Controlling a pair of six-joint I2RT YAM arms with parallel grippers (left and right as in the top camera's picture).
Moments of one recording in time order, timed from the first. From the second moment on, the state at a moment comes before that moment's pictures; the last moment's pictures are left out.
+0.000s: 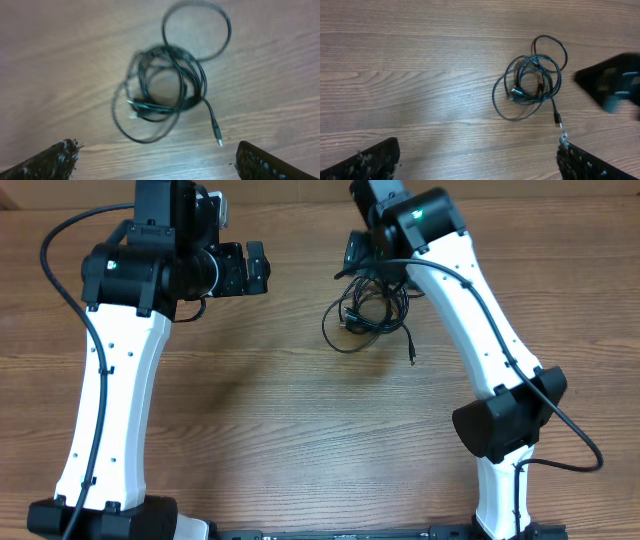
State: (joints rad) left arm -0.15 1.64 1.89 -1.19 0.20 -0.23; right arm 0.45 2.15 2.34 -1.45 0.19 0.67
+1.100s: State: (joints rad) left arm -0.15 1.63 1.89 -1.25 0.16 -0.20; right arm 0.51 2.16 1.69 -0.96 -0.12 0.61
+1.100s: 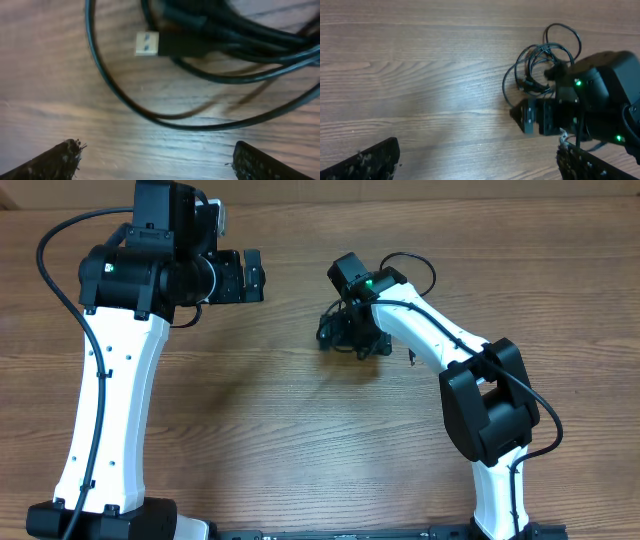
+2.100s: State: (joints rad) left arm -0.15 1.63 1.89 -1.36 0.11 -0.15; right arm 0.38 2.16 1.66 -0.91 0.04 1.98
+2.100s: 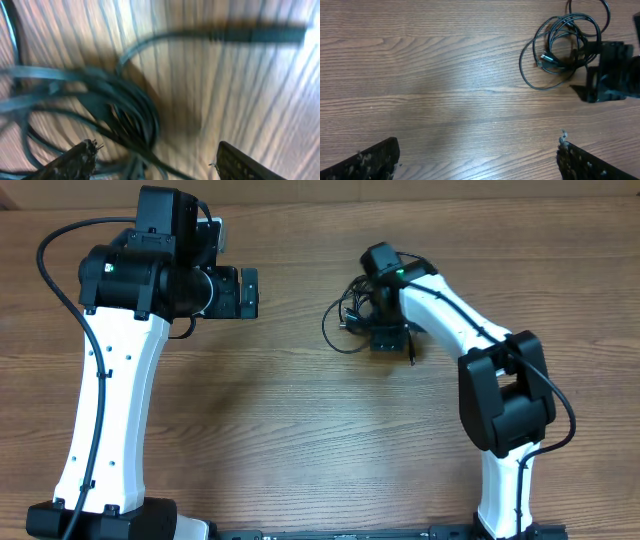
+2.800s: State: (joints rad) left arm -0.15 1.63 1.89 -1.36 0.11 -0.15; right arm 0.41 2.15 1.56 -0.86 0.03 1.88
